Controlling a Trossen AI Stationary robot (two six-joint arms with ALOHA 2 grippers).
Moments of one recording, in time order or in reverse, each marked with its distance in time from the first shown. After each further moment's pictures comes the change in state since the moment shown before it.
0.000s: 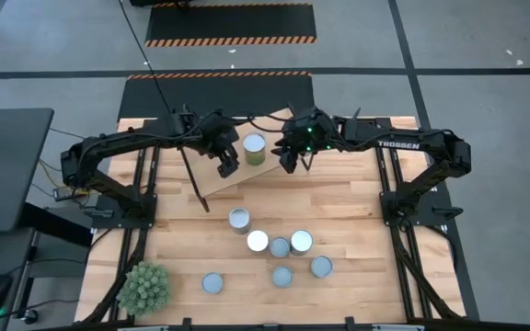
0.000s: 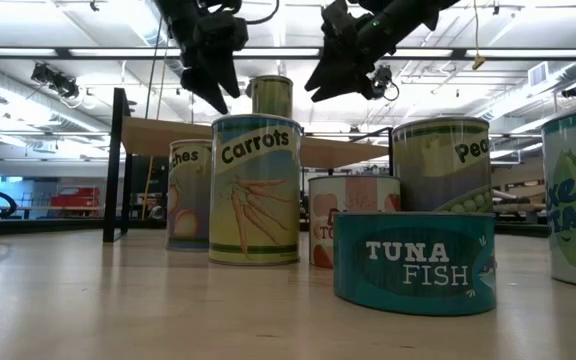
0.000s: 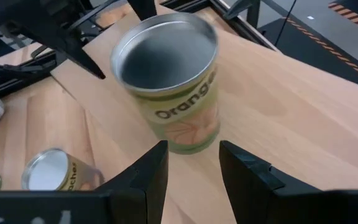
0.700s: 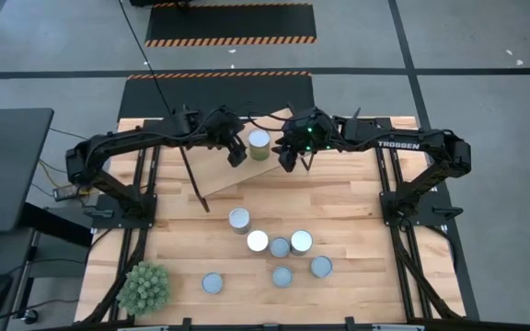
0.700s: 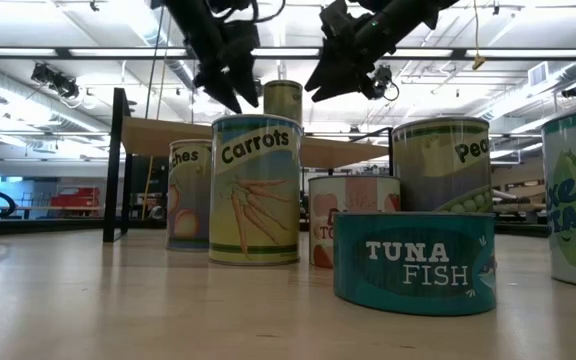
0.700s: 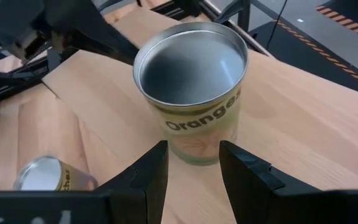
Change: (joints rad) left arm 0.023 0.054 0.000 0.187 -0.194 0.028; right arm 0.001 0.000 0.000 0.007 0.047 0.022
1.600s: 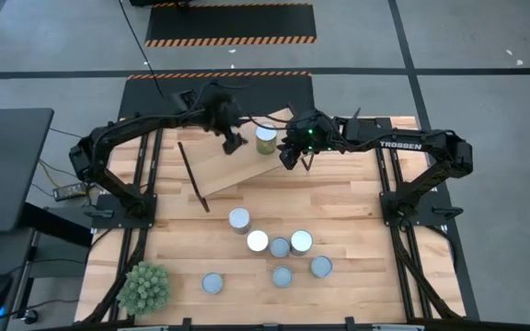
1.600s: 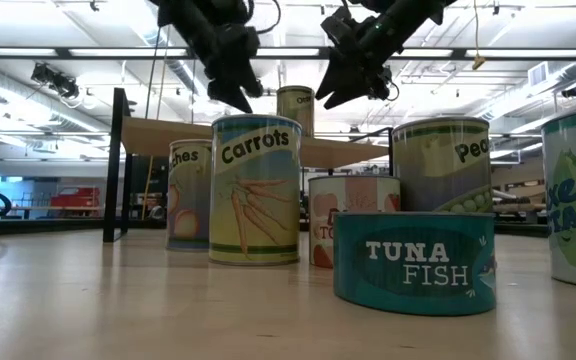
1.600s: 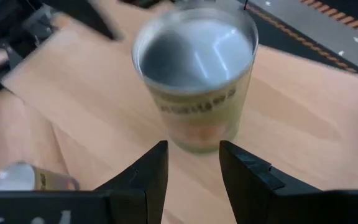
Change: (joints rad) left arm 0.171 0.044 0.088 -0.072 0.467 0.201; right arm 0.009 -0.014 0.001 -0.091 0.107 0.082
